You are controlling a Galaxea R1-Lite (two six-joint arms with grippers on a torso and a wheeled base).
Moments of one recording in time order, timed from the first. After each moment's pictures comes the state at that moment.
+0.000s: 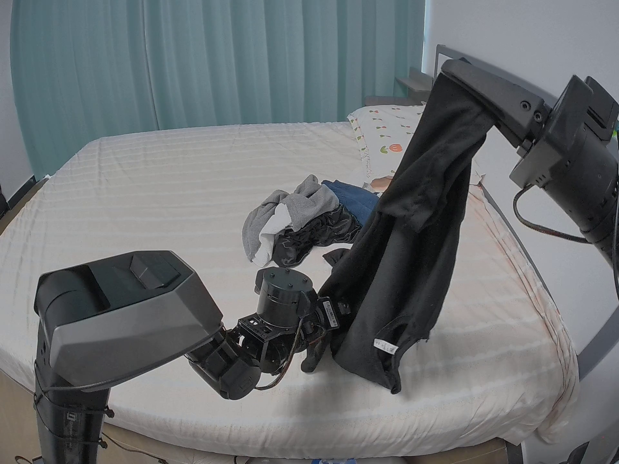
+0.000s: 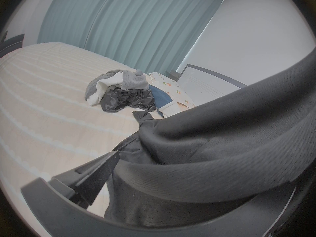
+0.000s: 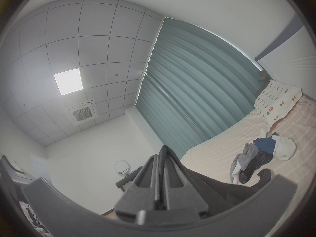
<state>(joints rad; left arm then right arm) -0.68 2.34 -0.99 -0.97 0.20 -0.63 0.77 1.39 -0.82 -0.99 0.03 0.63</state>
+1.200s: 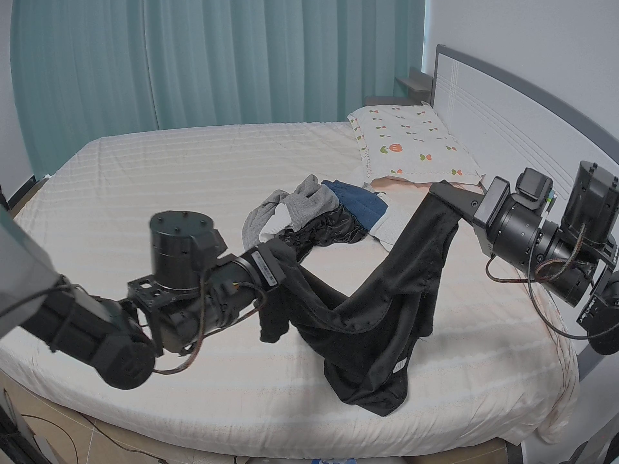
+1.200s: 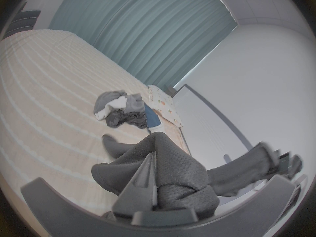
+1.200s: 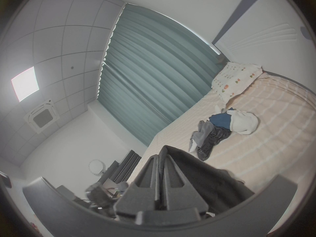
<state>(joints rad) -0.61 1.79 -0.71 -0.84 0.10 -0.80 0.51 1.60 -0.65 -1.01 0.08 0.80</state>
